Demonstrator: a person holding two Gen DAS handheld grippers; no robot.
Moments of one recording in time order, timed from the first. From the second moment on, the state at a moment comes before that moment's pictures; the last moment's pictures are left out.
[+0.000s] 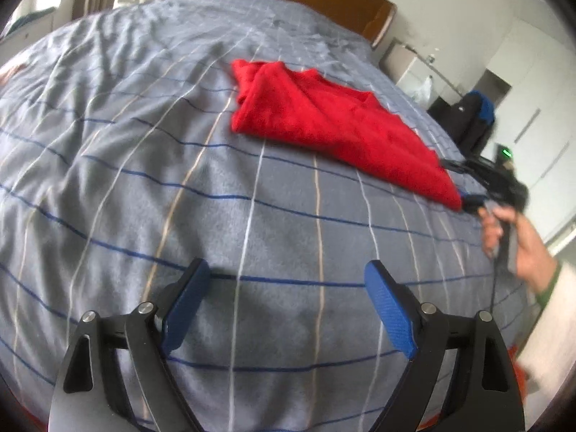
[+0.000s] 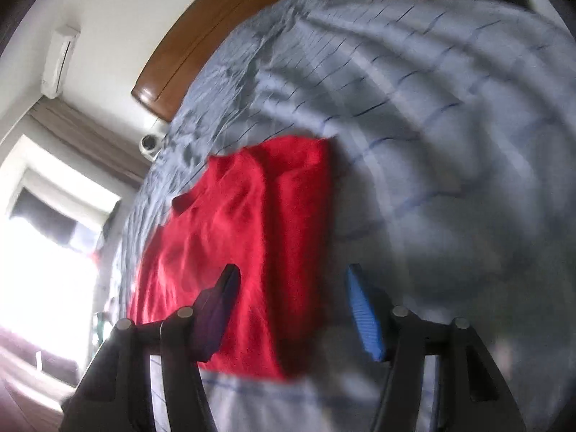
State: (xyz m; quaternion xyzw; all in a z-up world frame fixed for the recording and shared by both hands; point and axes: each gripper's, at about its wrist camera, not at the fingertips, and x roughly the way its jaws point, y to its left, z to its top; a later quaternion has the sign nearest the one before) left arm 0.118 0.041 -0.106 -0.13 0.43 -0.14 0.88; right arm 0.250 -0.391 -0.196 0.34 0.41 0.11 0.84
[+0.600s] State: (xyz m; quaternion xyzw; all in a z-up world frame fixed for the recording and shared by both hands) left arm 0.116 0.108 -0.110 -0.20 0.37 -0.12 0.90; right arm 0.303 -0.105 -0.063 0.08 0.43 0.20 0.87
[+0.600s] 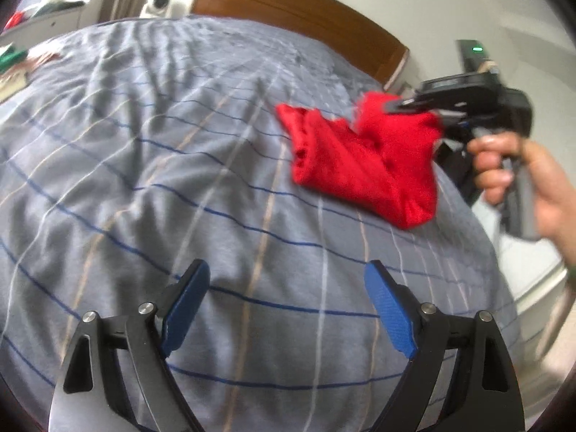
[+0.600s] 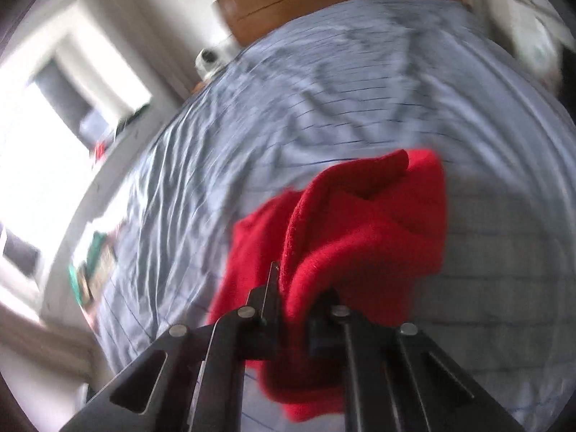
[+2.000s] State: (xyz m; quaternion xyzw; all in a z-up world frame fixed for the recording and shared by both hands) left arm 0.119 0.116 -0.118 -0.19 0.39 -0.08 0.90; right arm 0.198 -0.120 -0.143 -0.06 0.41 0.17 0.89
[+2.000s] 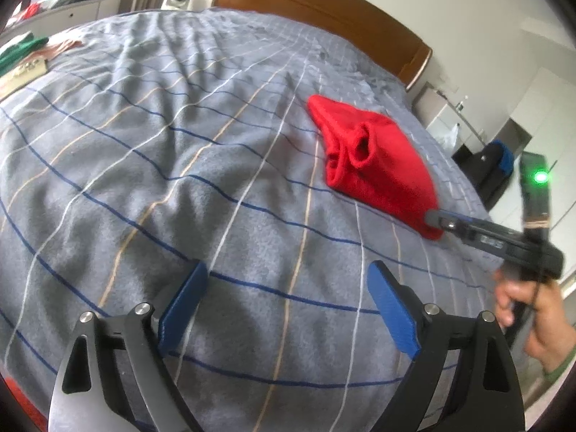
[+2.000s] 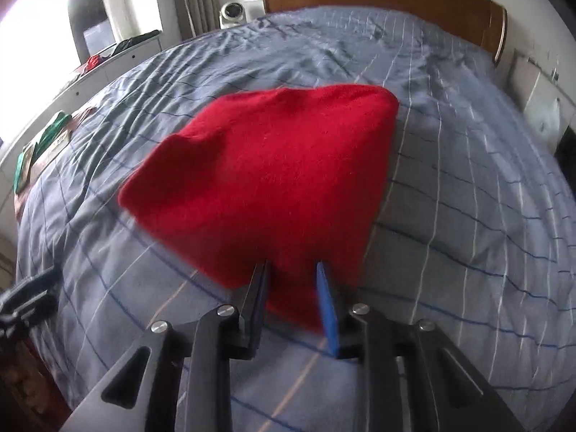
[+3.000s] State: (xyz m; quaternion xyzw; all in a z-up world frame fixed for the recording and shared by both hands) left arm 0.333 0.059 -0.123 -0.12 0.53 -0.13 0.83; right arm 0.331 -0.193 -0.177 0.32 0.44 0.22 0.81
